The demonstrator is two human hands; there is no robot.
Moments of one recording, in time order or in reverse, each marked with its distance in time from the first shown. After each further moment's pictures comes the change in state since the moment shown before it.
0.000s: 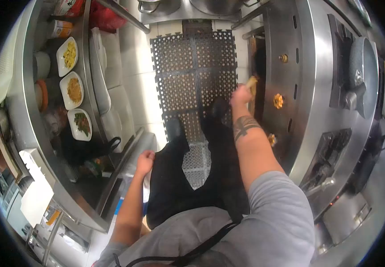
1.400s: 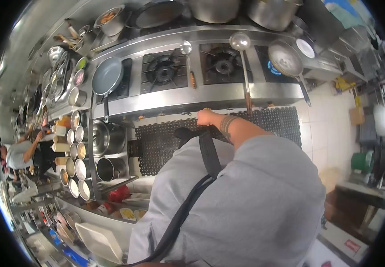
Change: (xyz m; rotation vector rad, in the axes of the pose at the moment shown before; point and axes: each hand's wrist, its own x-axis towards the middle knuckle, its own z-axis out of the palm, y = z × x) left_hand -0.020 0.134 -0.164 1.349 -0.385 1.167; right_hand -0.356 -0.020 -0.459 -0.817 -0.197 -0.172
